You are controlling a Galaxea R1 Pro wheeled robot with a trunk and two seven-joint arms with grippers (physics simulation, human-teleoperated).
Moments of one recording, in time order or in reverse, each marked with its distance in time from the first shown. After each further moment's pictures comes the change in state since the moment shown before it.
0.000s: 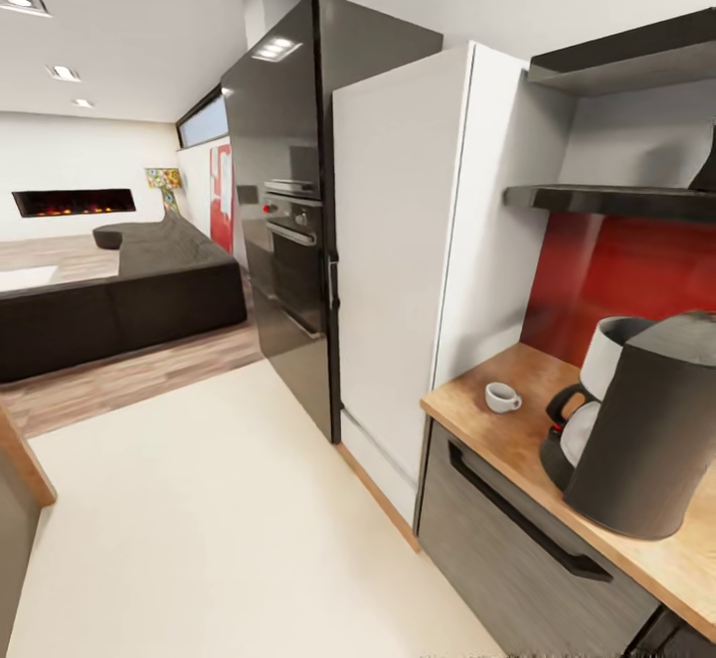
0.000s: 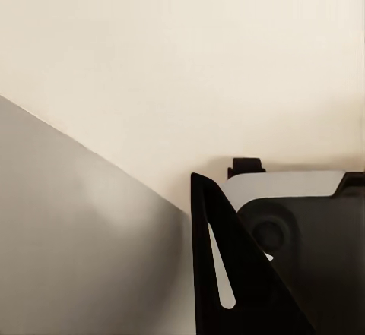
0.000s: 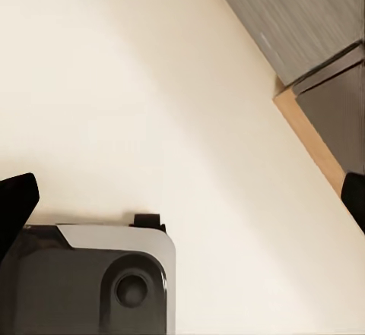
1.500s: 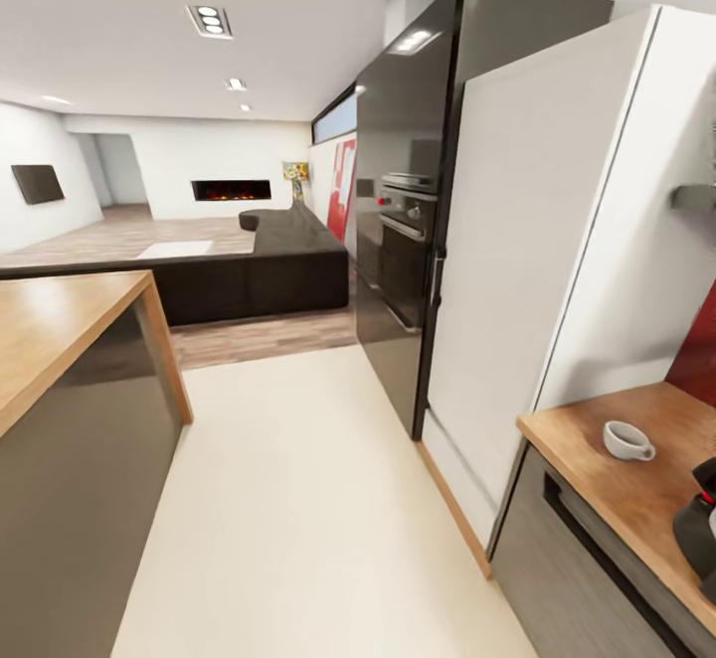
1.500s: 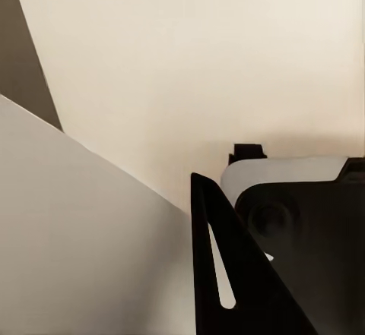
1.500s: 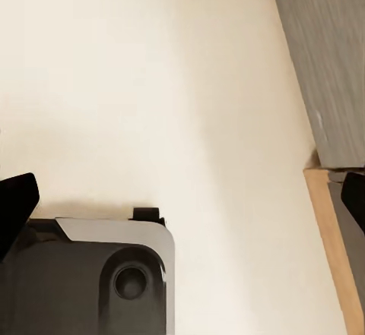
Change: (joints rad) left arm 0.000 0.001 0.001 -0.001 0.000 0.021 -0.001; right arm 0.000 0.000 -0.004 -0.001 0.000 0.000 -0.002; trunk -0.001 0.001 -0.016
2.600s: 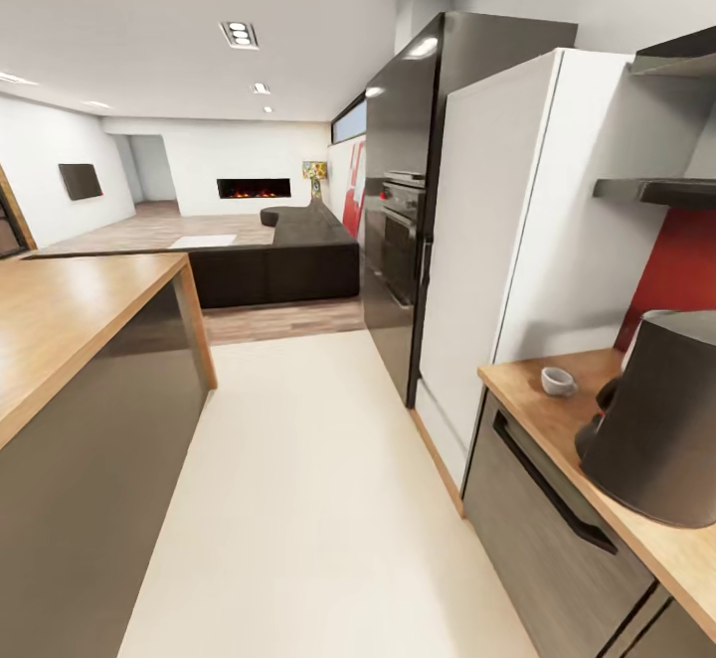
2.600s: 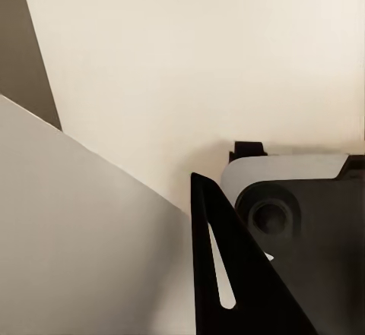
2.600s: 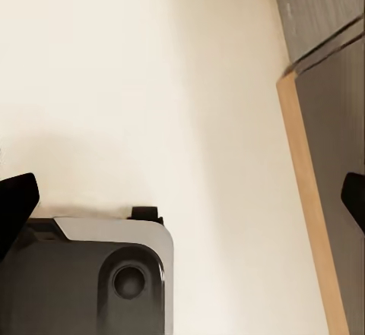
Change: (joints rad) left arm 0.000 0.001 0.000 -0.001 0.000 0.005 0.000; right arm 0.000 0.000 0.002 0.000 0.000 0.000 -0.005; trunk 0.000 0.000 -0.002
